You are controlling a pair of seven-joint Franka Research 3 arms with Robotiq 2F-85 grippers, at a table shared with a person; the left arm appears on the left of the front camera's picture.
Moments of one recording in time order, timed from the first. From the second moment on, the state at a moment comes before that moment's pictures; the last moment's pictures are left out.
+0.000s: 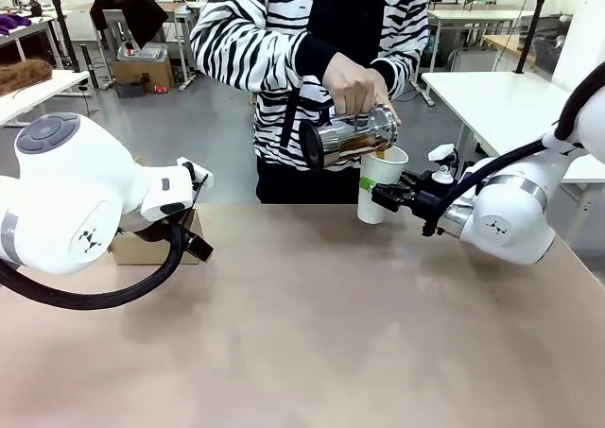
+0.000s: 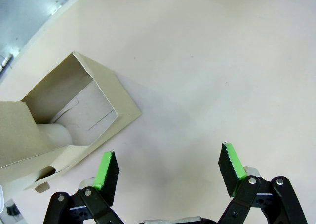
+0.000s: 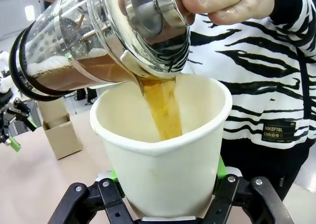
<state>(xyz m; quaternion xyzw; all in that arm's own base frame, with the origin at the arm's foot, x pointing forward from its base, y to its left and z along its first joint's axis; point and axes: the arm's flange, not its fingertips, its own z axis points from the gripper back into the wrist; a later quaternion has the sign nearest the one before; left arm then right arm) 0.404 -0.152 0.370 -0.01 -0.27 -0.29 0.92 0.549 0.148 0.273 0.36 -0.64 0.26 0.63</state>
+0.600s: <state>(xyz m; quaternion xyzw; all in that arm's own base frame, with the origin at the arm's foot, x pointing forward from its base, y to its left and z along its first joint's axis) 0.404 -0.152 0.370 -0.01 -0.27 -0.29 0.92 0.549 0.147 0.273 0.36 -0.64 0.26 0.63</state>
